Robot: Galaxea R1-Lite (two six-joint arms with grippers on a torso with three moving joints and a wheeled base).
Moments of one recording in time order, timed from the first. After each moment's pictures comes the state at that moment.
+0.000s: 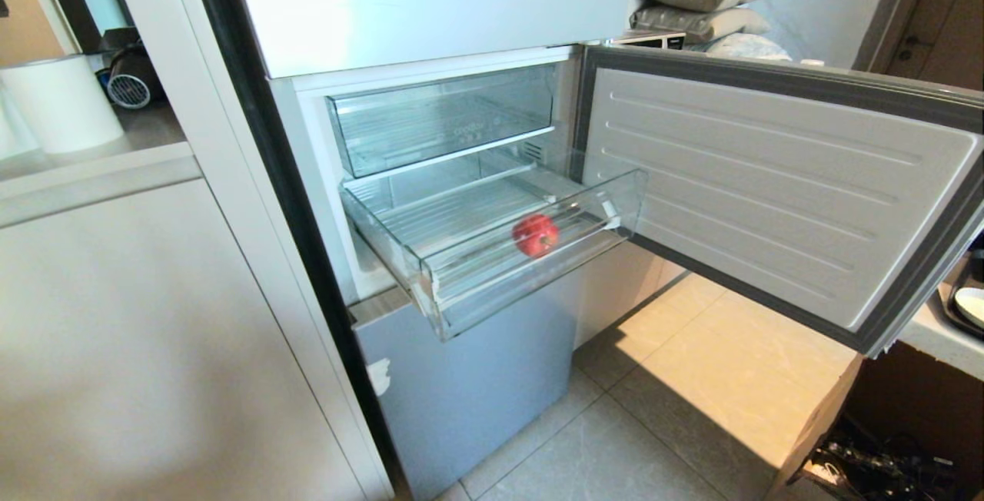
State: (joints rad) left arm 0.00 0.00 0.00 -0.01 0.00 0.00; right arm 0.00 0.01 0.00 0.00 -0.01 -0.03
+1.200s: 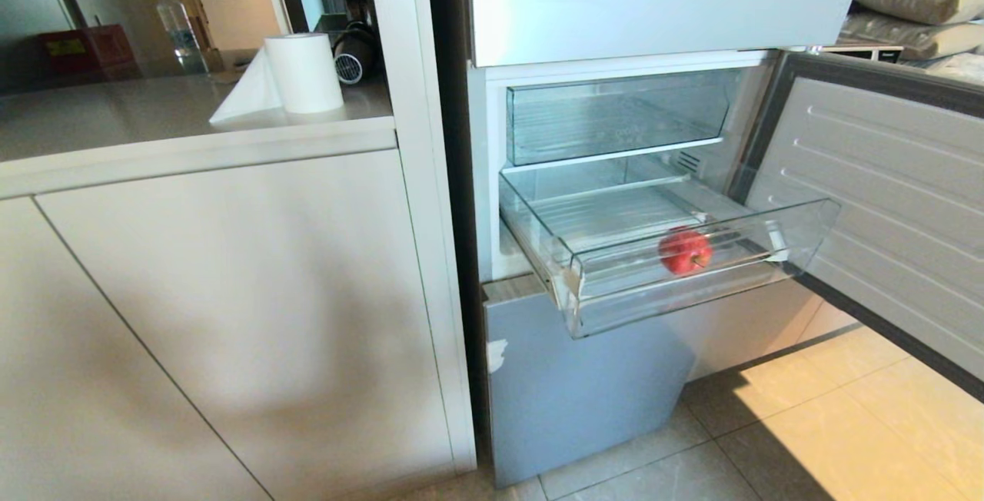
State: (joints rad) left arm 0.00 0.00 0.00 -0.01 0.00 0.00; right arm 0.00 0.00 0.00 0.00 -0.03 0.03
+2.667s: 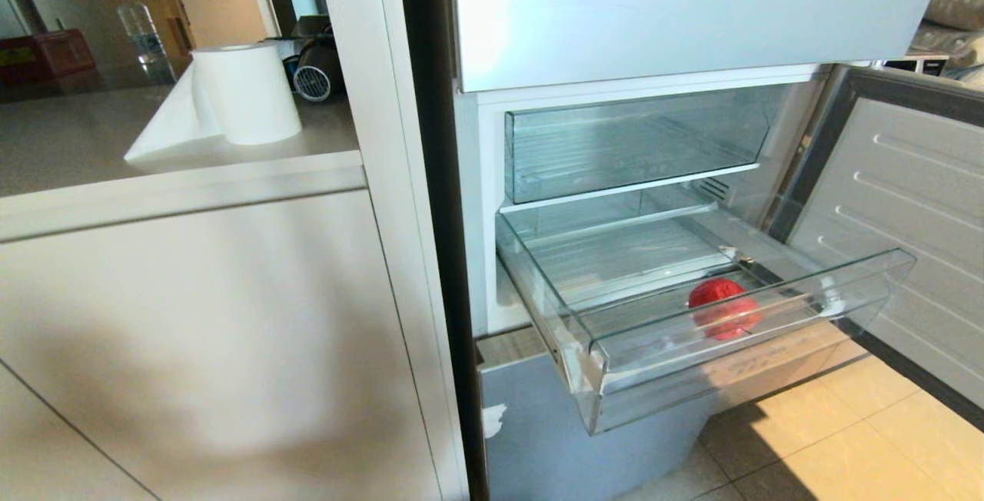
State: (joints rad) left arm 0.00 0.00 0.00 -0.01 0.00 0.00; right arm 0.00 0.17 -0.32 0.12 -0.03 0.00
